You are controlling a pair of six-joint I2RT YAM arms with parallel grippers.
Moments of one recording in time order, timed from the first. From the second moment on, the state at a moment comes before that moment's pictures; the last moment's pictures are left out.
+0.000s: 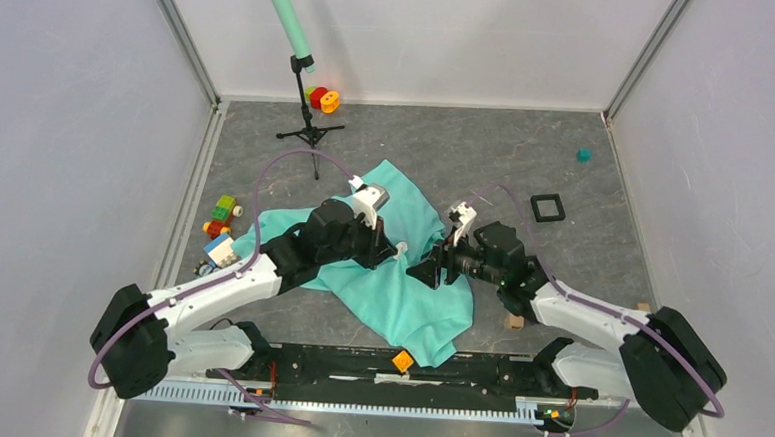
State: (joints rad) left arm -0.81 1.15 0.70 -0.05 0.14 -0.37; right arm 0.69 1.22 0.42 0.41 -0.45 0.38
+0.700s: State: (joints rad) left arm -0.65 1.04 0.61 0.17 0.42 -0.60; right arm 0.65 1.21 0.30 0.90 -0.40 0.80
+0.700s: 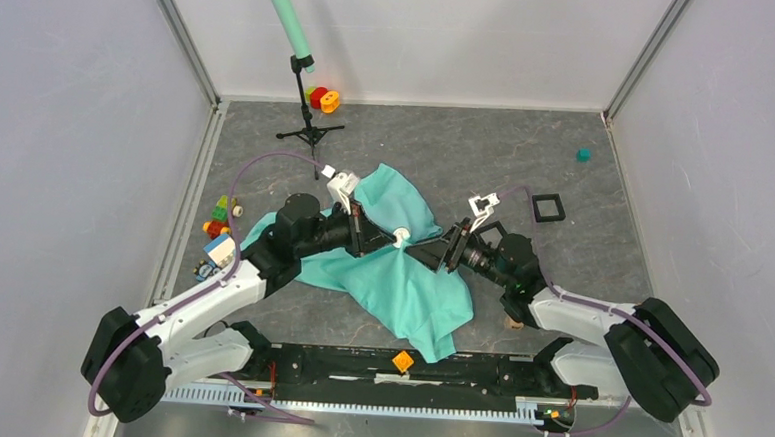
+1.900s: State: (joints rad) left arm -0.63 1.02 0.57 0.26 0.50 -0.65; right arm 0.65 1.36 0.30 1.21 -0.42 1.02
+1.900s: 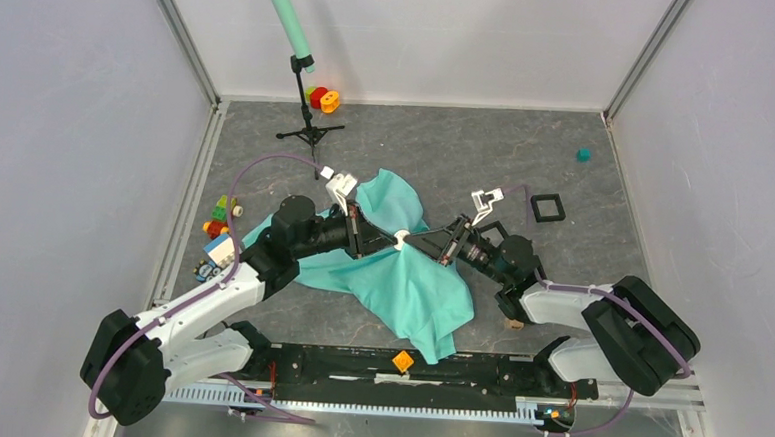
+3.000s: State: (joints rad) left arm -0.60 1.00 0.58 0.15 0.45 -0.62; right arm 0.69 1.22 0.34 0.88 -0.44 0.77
